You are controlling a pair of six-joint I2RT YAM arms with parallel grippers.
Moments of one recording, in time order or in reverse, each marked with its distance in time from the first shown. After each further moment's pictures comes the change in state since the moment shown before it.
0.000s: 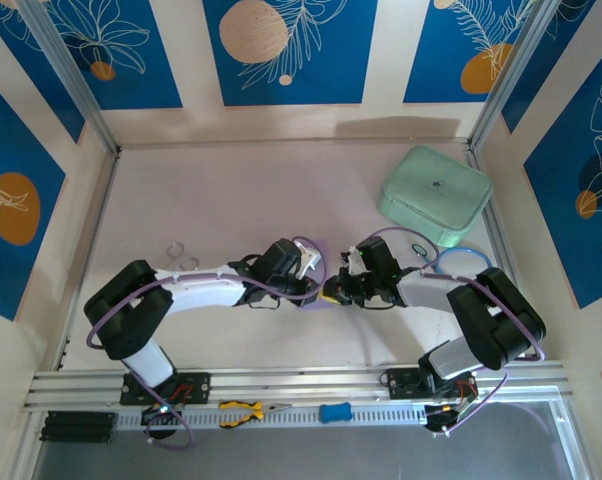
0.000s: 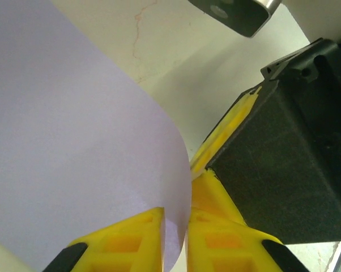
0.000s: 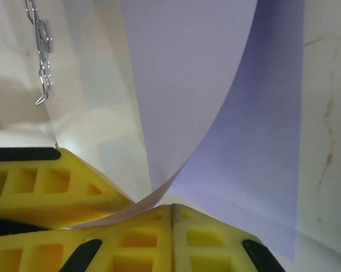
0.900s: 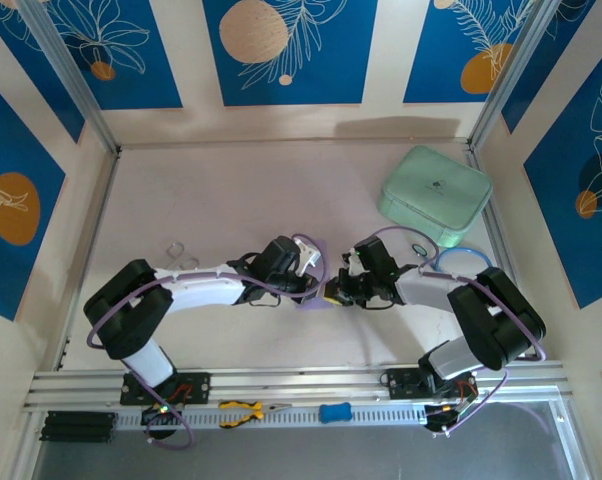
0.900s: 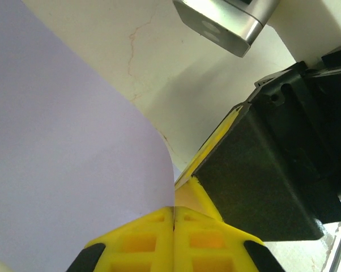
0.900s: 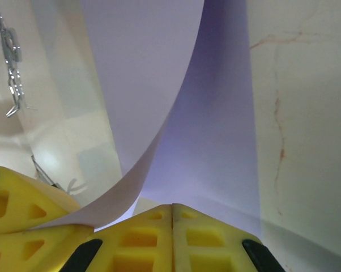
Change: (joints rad) left arm 0.012 0.001 0.000 0.034 0.020 0.008; right arm 0.024 0.000 0.038 -0.111 0.094 -0.018
